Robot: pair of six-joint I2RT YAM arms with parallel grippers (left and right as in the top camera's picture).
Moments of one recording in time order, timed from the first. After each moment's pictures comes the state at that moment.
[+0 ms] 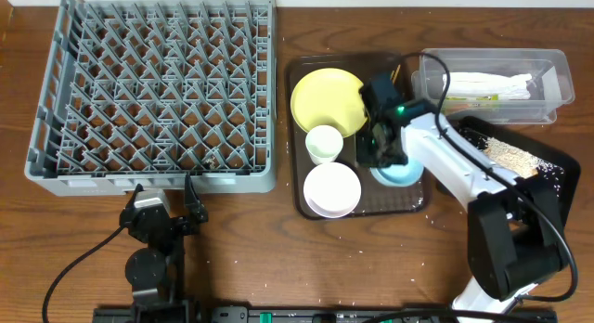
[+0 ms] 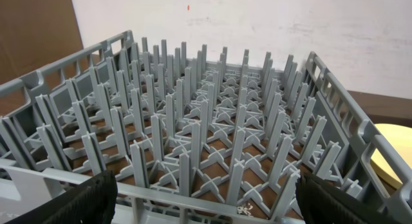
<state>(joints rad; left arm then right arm) 0.12 0.01 0.03 -0.14 -0.03 -0.08 0.41 1.85 1.23 -0.82 -0.07 0.45</state>
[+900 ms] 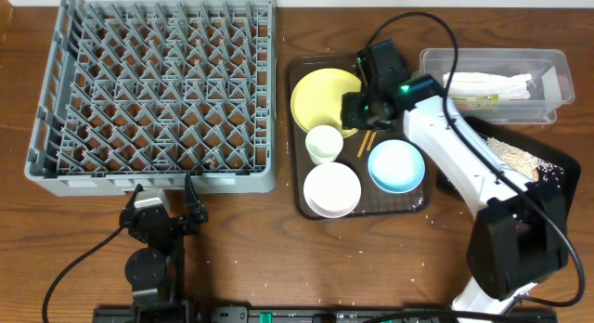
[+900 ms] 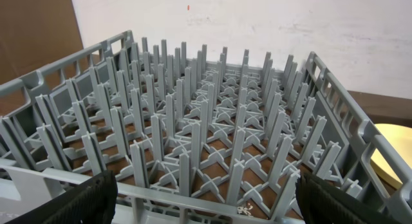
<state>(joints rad) 0.12 0.01 0.03 -0.14 -0.03 -0.08 0.43 1.85 1.47 -0.76 -0.10 0.42</state>
